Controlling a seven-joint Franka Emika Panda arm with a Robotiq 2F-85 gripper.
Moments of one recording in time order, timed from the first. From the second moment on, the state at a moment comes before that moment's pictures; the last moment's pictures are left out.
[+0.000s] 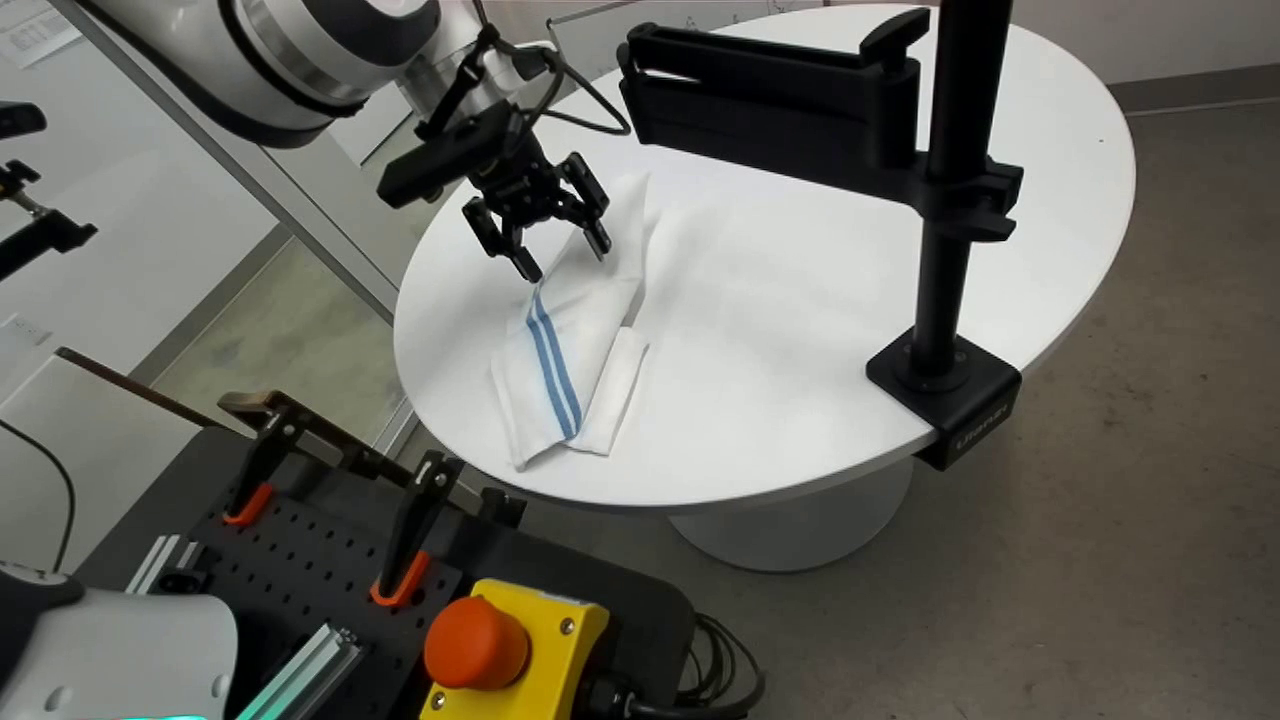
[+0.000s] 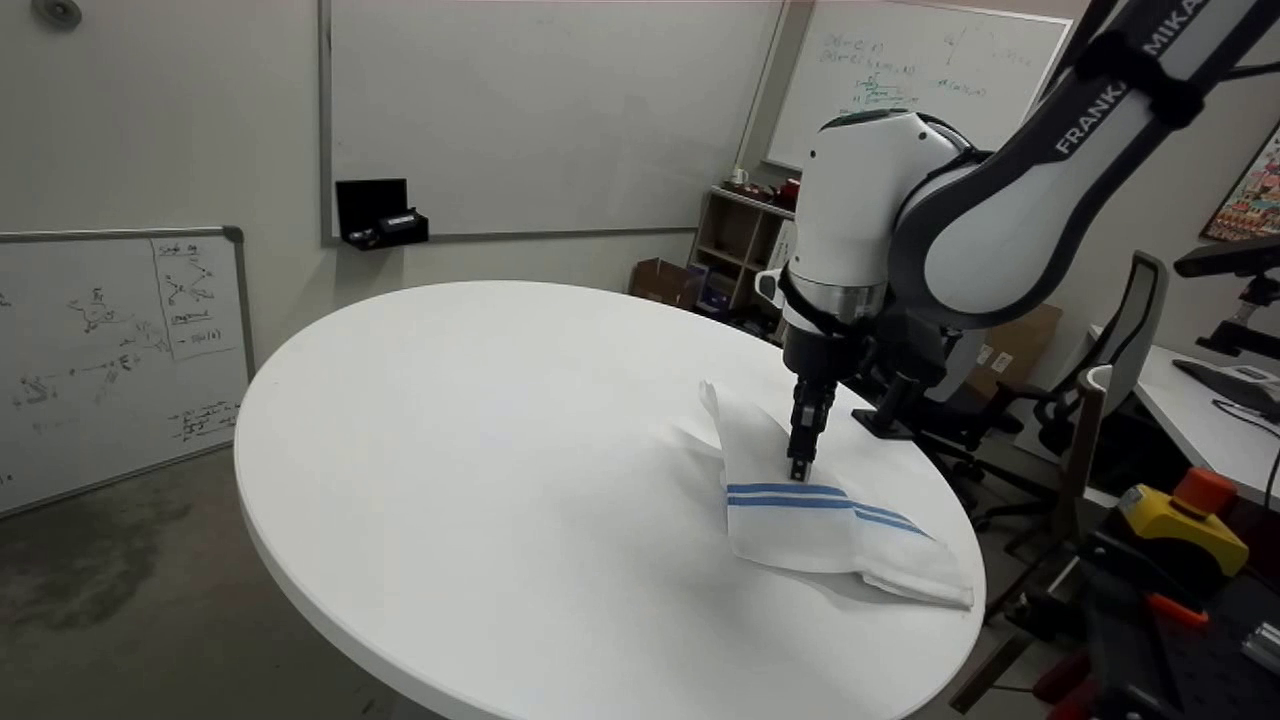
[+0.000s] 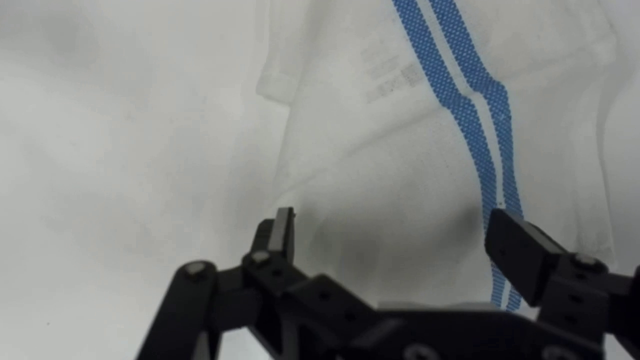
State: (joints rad) arm 0.05 0.52 -0.16 -2.31 -0.36 2.68 -0.01
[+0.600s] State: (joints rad) arm 0.09 0.57 -0.16 -2.26 -0.36 2.68 0.02
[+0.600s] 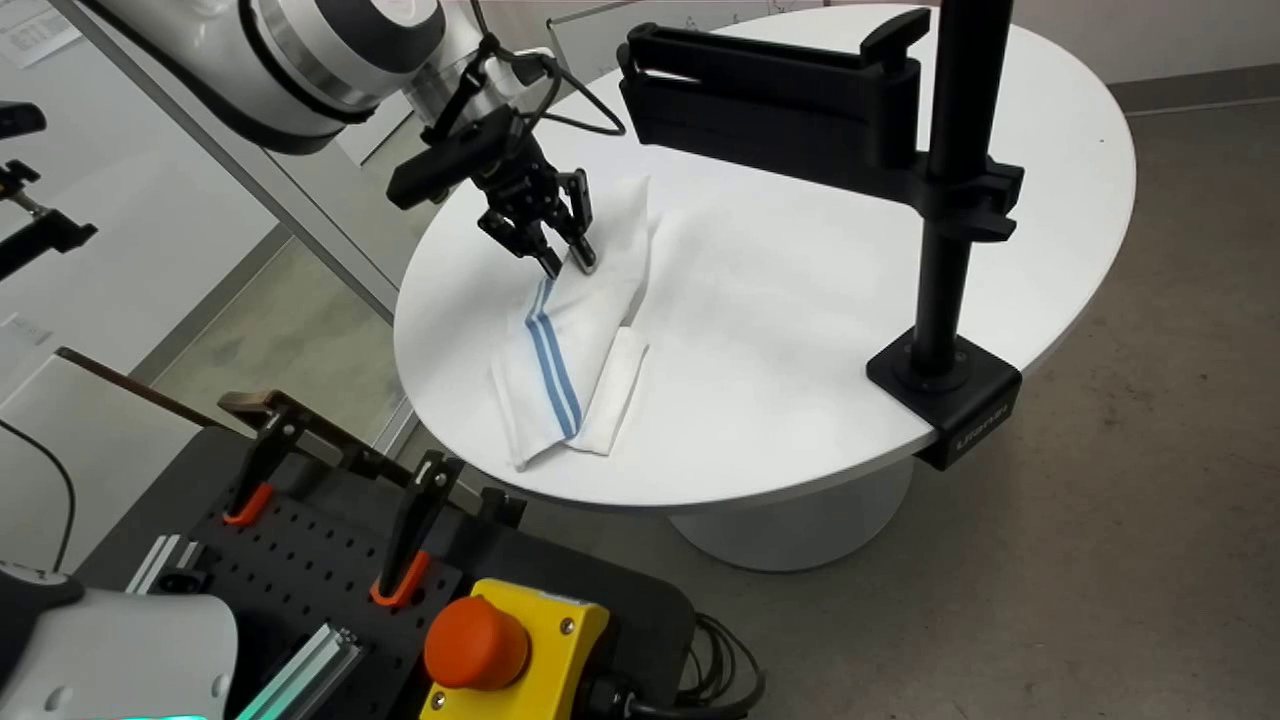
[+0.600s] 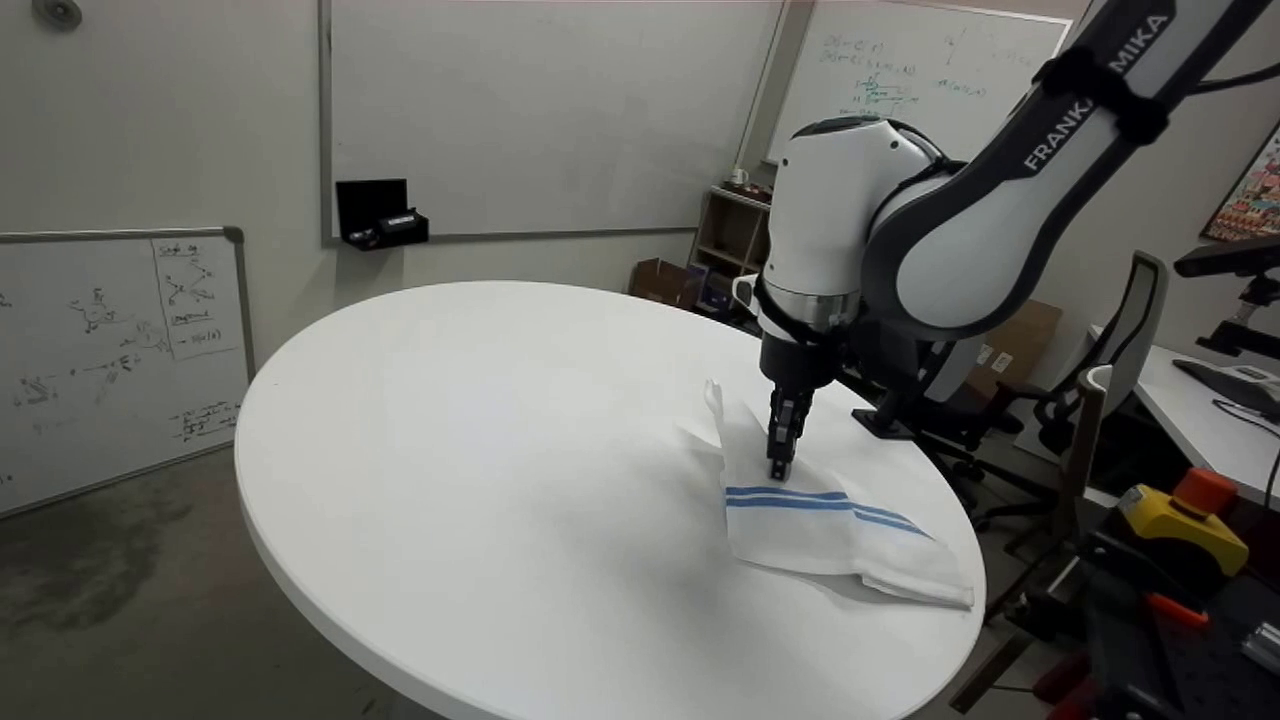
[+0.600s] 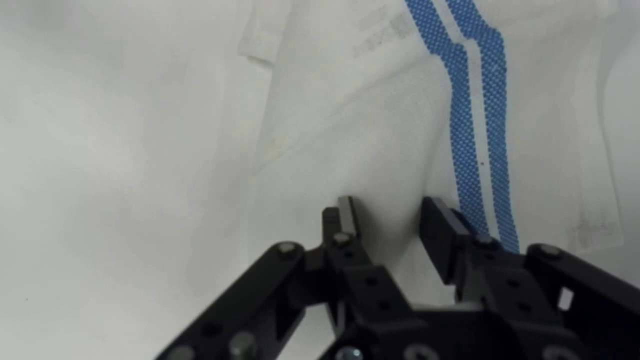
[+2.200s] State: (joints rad) arm -0.11 -0.07 -0.02 -2.46 0.06 2.40 -0.45
